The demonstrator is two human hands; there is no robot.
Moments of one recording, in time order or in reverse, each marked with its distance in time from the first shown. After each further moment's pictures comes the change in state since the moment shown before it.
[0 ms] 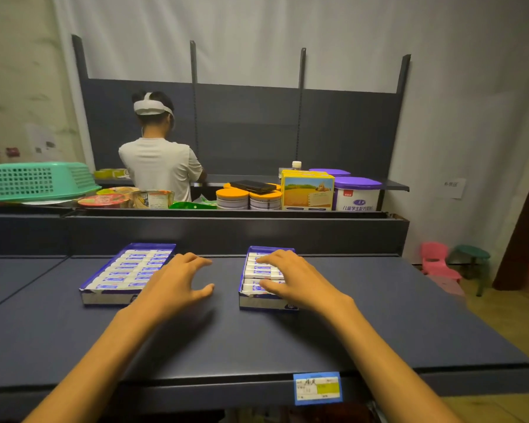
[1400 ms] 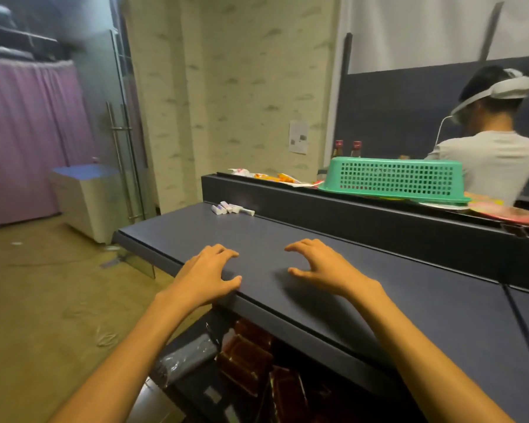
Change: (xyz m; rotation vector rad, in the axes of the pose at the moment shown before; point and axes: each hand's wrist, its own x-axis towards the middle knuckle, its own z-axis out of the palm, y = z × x) left_hand -0.335 -0.652 -0.247 0.193 0.013 -0.584; right_hand 0.336 -0.663 0.332 0.042 -0.166 -0.572
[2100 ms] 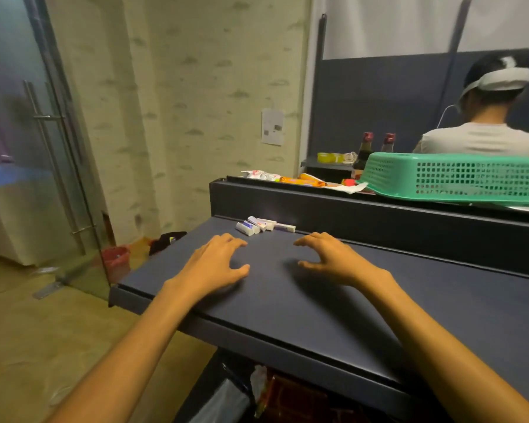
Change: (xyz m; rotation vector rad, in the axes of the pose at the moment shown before) left_hand 0.184 -0.229 0.011 -0.073 -0.052 0.229; right_hand 0.227 -0.058 0.070 -0.061 -0.026 0.253
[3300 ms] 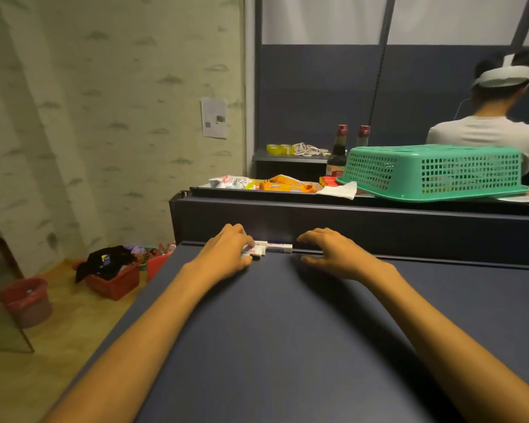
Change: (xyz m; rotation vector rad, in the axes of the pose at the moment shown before) left_hand 0.184 -0.055 0.044 -0.058 -0.102 0.299; right_hand 0.101 0.036 0.014 -0.013 0.029 0.290
